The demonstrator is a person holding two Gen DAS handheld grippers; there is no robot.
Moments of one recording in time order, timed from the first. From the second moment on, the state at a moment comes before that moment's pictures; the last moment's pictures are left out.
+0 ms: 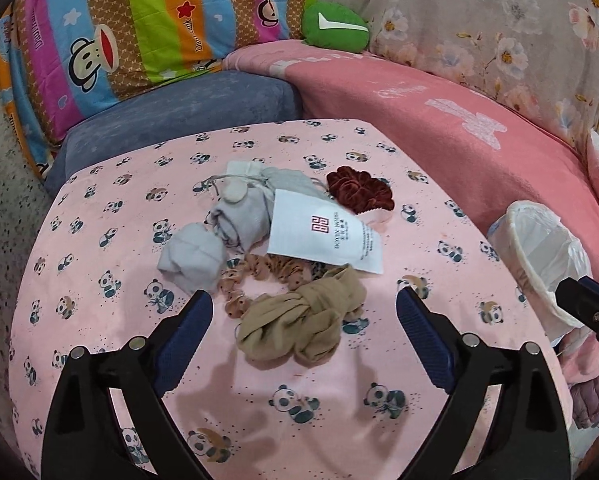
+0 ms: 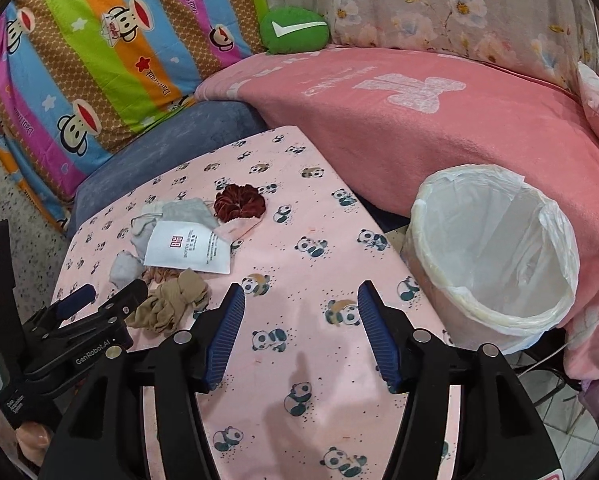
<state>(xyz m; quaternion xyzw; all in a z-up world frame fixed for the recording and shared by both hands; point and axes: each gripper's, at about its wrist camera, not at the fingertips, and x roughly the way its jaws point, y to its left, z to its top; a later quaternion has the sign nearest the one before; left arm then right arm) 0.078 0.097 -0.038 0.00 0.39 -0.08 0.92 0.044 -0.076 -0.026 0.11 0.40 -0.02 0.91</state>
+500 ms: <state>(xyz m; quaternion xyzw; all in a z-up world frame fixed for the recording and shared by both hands) 0.091 0.113 -0.073 0.02 0.41 -0.12 0.91 0.061 -0.031 -0.045 0.08 0.42 -0.01 0.91</state>
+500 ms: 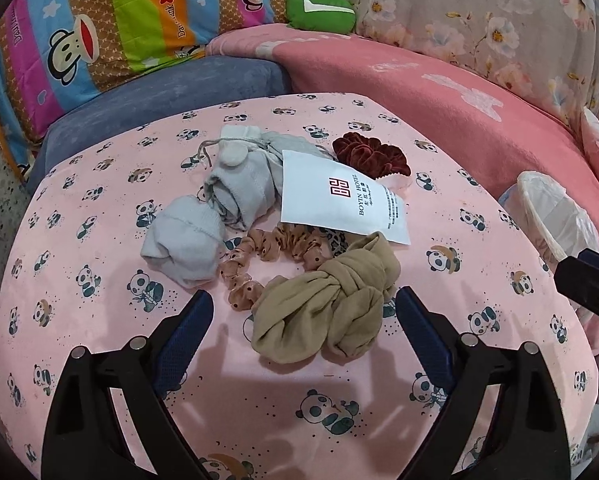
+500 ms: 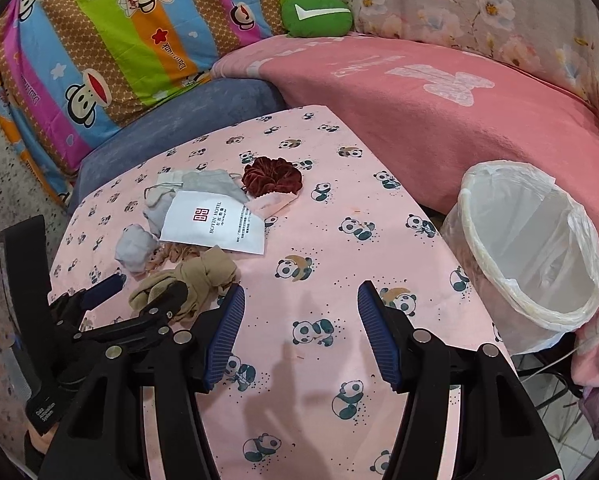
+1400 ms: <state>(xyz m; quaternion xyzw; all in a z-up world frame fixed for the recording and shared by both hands) 0.069 0.138 -0.057 -0.08 0.42 -0.17 0.89 0.066 -0.001 -0.051 0.08 0.42 0.01 0.90</state>
